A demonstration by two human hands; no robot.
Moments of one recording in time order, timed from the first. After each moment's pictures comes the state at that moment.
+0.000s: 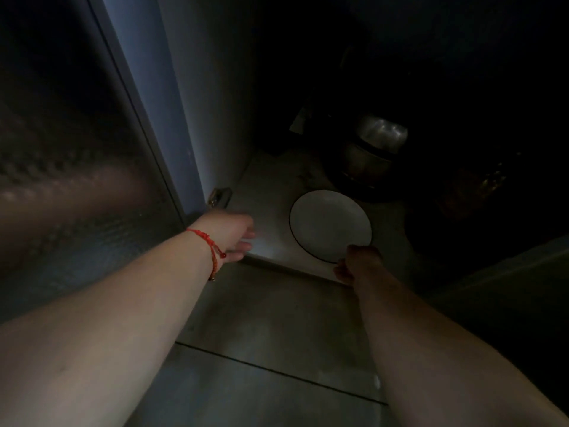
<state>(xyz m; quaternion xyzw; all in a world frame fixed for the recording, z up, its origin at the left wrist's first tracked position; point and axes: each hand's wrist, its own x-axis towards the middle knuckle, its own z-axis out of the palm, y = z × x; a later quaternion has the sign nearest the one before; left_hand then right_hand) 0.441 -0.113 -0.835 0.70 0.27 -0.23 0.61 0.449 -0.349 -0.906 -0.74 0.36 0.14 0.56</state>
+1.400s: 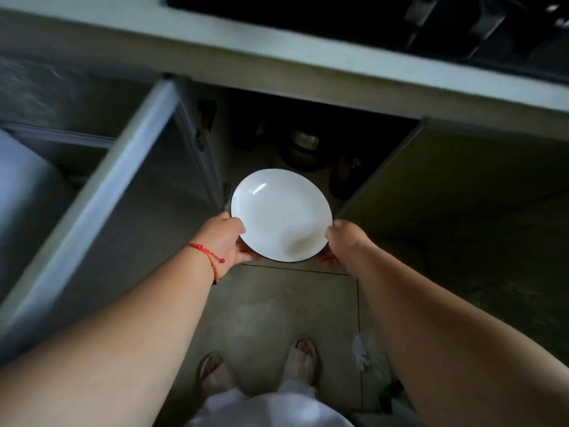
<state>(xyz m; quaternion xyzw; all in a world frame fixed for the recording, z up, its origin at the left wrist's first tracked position) 0.247 -0.105 -0.483 0.52 0.31 -0.30 0.74 0.232 -0.312 -0.486 -0.76 0.35 0.26 0.48</state>
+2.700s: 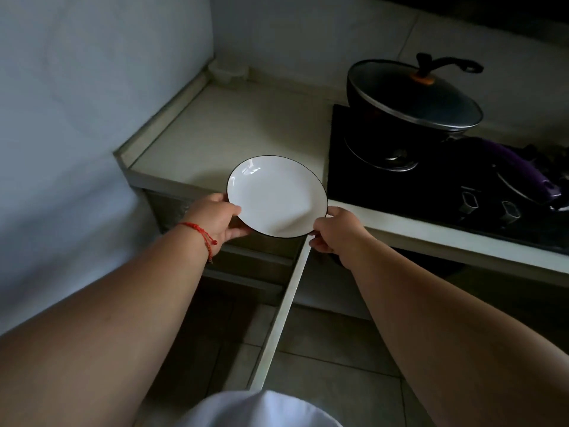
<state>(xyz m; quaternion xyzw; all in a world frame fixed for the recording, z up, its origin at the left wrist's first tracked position) 0.368 0.152 -0.256 0.58 0.22 -0.13 0.77 0.359 -0.054 -0.251 -0.79 0.23 0.12 0.55</state>
